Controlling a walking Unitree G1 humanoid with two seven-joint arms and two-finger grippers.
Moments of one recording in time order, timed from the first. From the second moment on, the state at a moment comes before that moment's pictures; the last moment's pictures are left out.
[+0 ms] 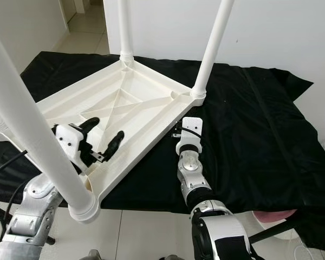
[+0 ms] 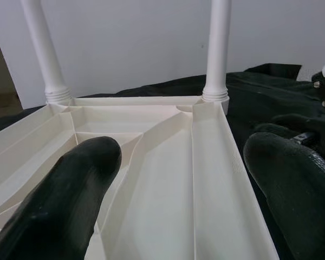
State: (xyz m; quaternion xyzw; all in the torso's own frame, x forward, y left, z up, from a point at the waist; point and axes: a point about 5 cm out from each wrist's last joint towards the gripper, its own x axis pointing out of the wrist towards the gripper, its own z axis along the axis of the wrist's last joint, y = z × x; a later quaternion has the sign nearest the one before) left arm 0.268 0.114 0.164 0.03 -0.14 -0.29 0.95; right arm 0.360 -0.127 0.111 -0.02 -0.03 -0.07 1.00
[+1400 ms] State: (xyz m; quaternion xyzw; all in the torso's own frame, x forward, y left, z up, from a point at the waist) left arm 0.290 0.198 0.164 0.18 -0.06 -0.40 0.90; right arm 0.339 -0.140 0.114 -0.06 -0.06 0.05 1.00
